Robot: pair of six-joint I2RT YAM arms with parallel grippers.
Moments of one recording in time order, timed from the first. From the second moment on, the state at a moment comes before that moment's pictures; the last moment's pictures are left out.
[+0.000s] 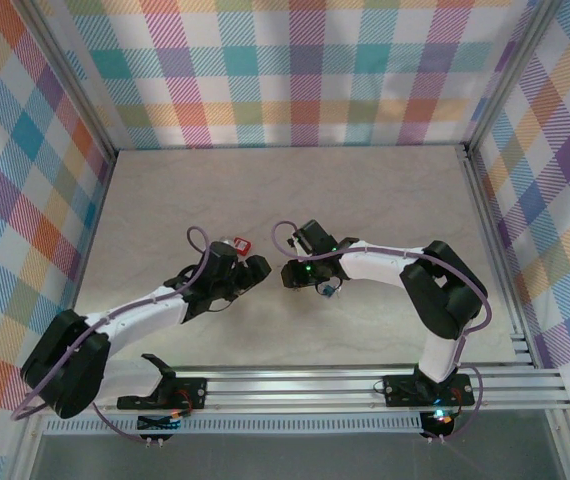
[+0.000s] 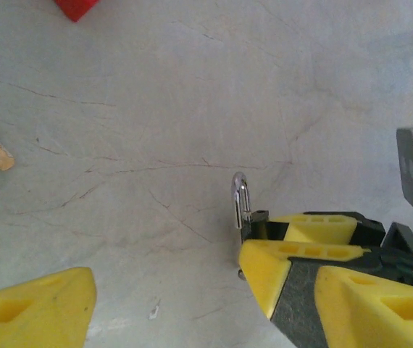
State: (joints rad) left arm -0.60 1.27 0.55 -0.02 0.10 -1.08; right arm 0.77 1.79 1.04 -0.29 -0.23 0.49
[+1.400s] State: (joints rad) left arm -0.61 1.58 0.53 0.42 0.20 -1.27; right arm 0.77 1.79 1.03 -0.26 -0.31 0.50
